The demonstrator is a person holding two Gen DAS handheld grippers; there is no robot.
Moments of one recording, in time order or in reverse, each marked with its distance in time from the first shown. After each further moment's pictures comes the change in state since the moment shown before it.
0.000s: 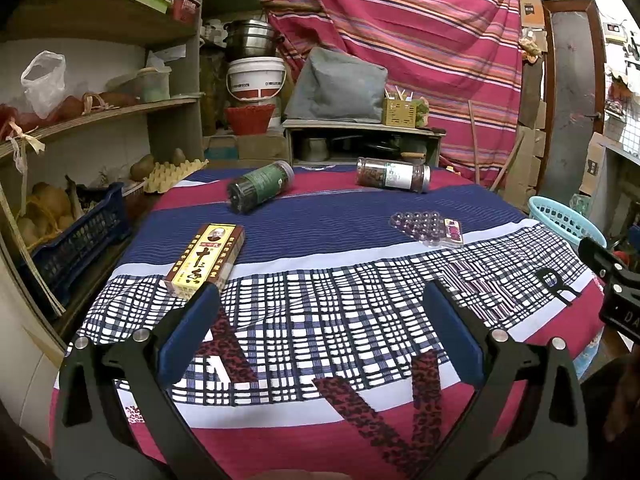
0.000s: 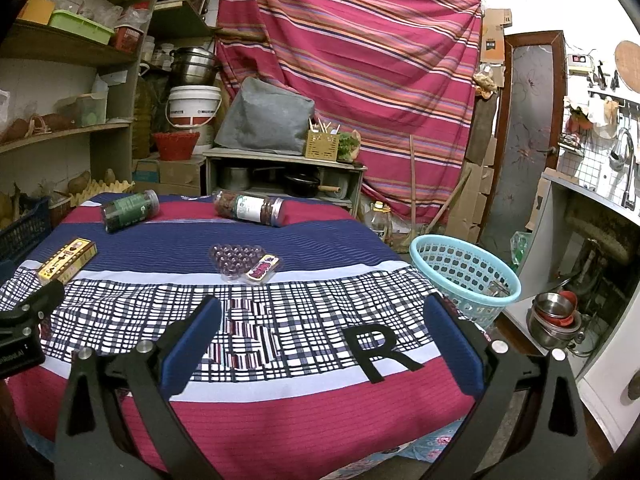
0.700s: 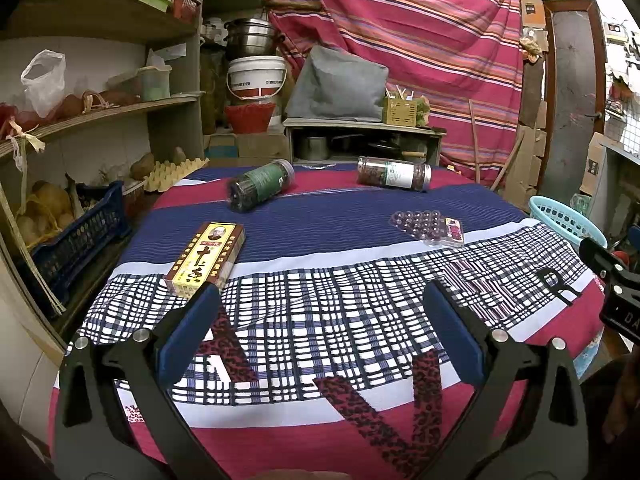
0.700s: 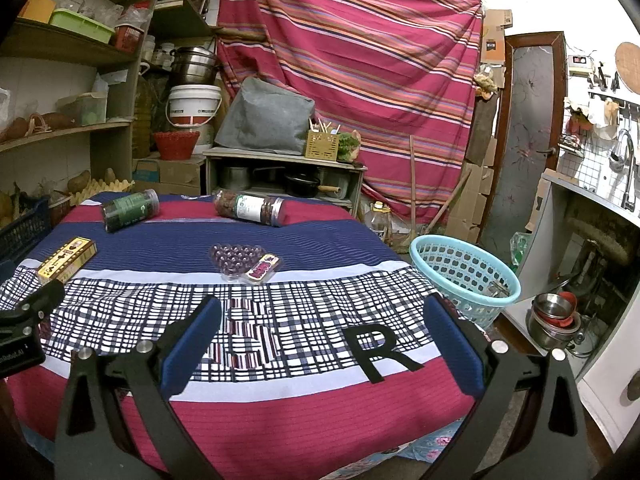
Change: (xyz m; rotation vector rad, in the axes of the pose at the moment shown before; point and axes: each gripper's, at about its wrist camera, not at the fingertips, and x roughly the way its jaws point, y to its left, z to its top) left arm 0.000 0.002 -0.001 -0.005 0.001 -0.004; right arm -0.001 0.000 0.000 -0.002 0.000 0.000
